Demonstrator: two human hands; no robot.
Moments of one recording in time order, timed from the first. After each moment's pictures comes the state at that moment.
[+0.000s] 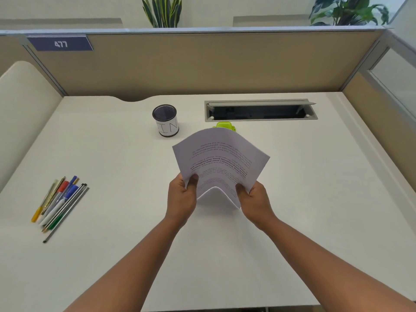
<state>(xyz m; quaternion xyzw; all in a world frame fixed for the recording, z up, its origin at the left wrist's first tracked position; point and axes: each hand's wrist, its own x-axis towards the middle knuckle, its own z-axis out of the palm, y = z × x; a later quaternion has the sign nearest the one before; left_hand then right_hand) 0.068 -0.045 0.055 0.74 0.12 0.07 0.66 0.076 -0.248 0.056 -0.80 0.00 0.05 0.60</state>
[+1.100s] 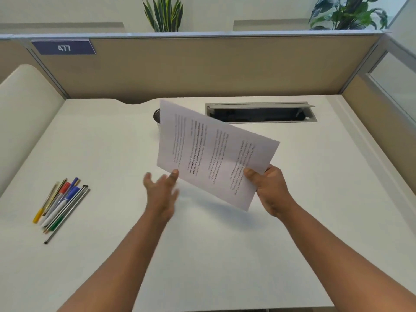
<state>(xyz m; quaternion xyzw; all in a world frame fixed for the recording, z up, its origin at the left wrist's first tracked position) 0.081 -0.008 0.069 0.49 0.34 0.03 0.80 0.104 -0.268 0.100 -0.62 0.07 0.08 0.77</state>
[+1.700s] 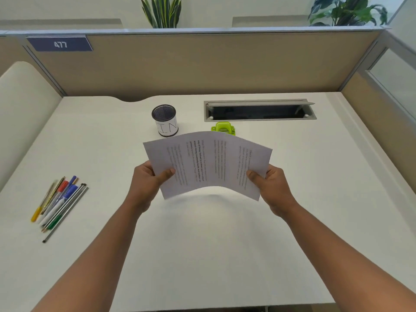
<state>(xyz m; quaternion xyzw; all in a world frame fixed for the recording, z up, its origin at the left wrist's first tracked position) 0.089 0.045 0.077 0.70 0.11 0.03 0.71 0.102 -0.284 0.086 -0.70 0.04 0.06 0.71</state>
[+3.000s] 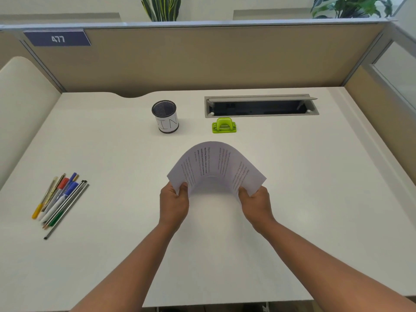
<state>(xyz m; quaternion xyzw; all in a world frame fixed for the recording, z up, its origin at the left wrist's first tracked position) 0.051 -0.027 0.029 0.76 0.20 0.08 0.61 0.064 -0.247 0.035 -0.79 0.13 0.04 0.59</state>
